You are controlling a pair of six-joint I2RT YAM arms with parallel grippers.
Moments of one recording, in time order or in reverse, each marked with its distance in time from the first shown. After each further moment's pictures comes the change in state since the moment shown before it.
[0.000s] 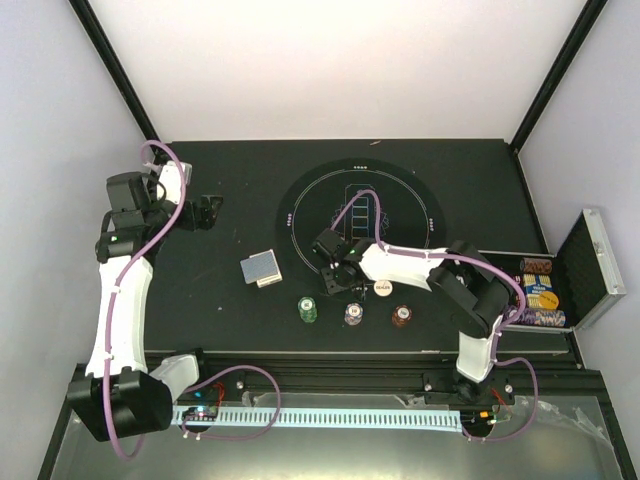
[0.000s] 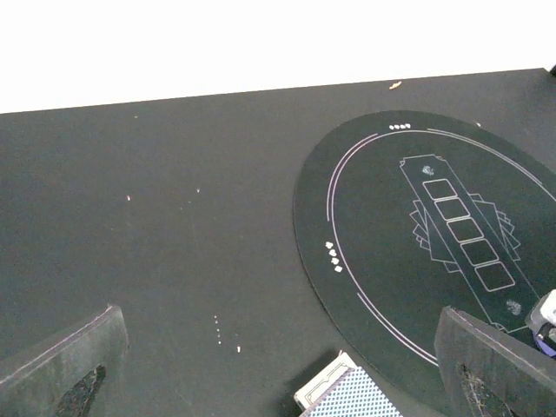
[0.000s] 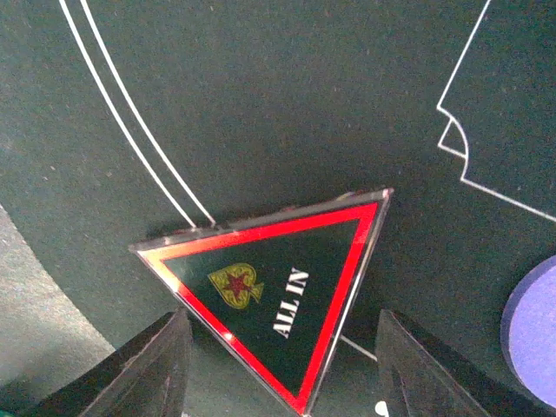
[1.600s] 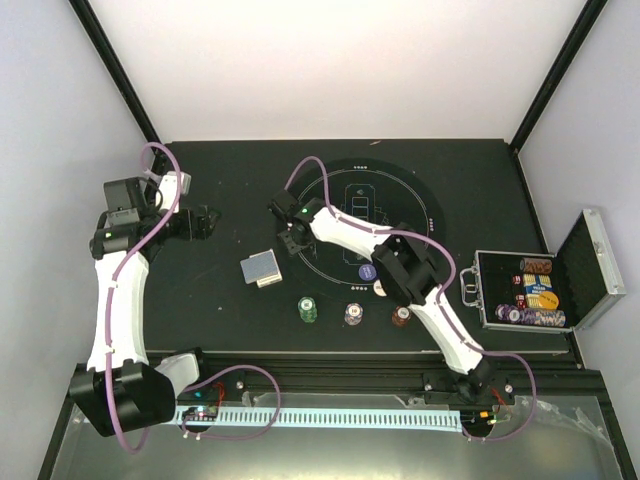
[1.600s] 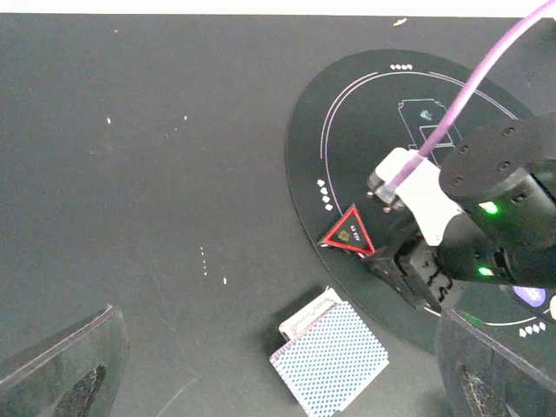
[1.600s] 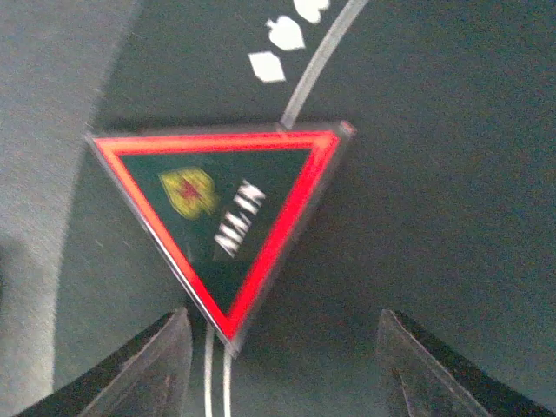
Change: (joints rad) left arm 0.056 0.029 0.021 -0.182 0.047 0.043; right arm -0.029 0.567 0.882 -0.249 0.076 -0.228
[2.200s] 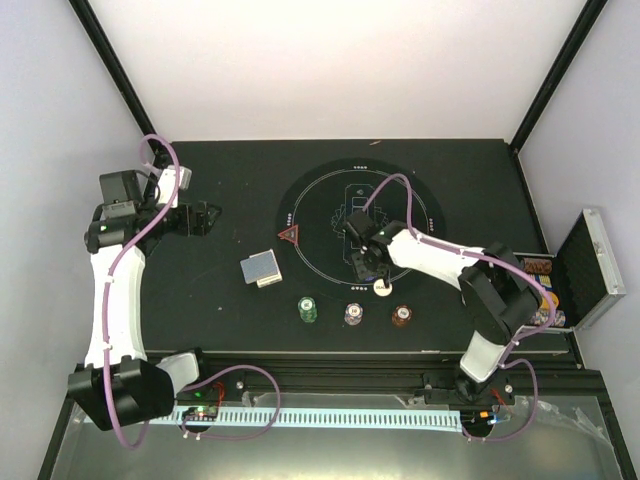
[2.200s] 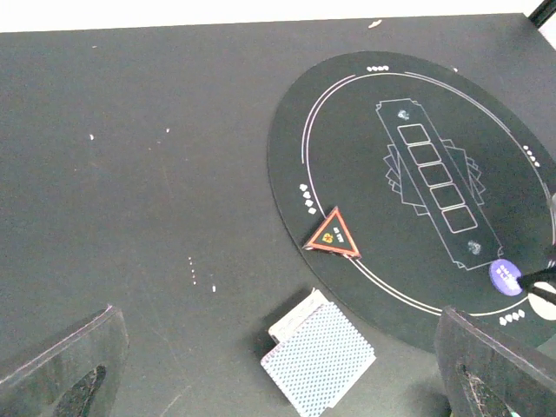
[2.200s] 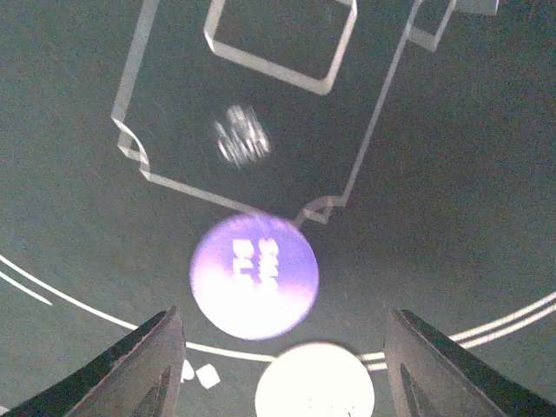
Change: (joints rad) left arm 0.000 0.028 0.080 -0.066 0.036 0.049; right arm -0.129 -0.692 -0.868 0.093 0.023 0.092
